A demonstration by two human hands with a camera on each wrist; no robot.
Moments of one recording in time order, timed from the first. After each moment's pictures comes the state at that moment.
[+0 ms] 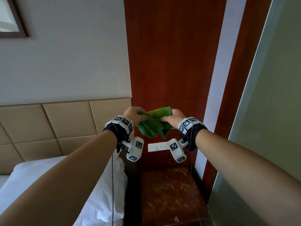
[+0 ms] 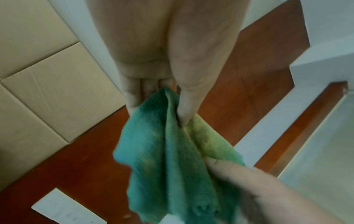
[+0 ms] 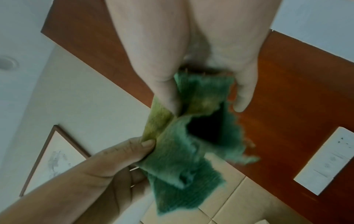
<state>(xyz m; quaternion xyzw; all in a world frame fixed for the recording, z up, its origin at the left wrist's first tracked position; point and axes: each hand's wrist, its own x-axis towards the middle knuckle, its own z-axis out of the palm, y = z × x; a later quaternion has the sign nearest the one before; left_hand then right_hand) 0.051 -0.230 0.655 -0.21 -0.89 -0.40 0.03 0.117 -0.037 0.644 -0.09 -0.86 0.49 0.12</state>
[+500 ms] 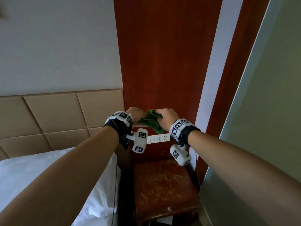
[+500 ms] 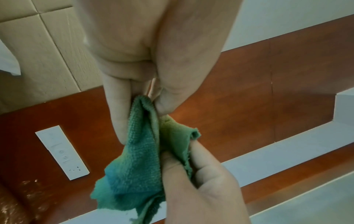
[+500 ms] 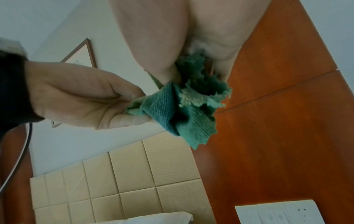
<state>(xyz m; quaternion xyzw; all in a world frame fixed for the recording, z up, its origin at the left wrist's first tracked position) 0.029 -0.186 0.627 -0.12 -0.87 -0.46 -0.11 0.108 -0.030 0.616 0.01 -0.97 0.21 0.15</state>
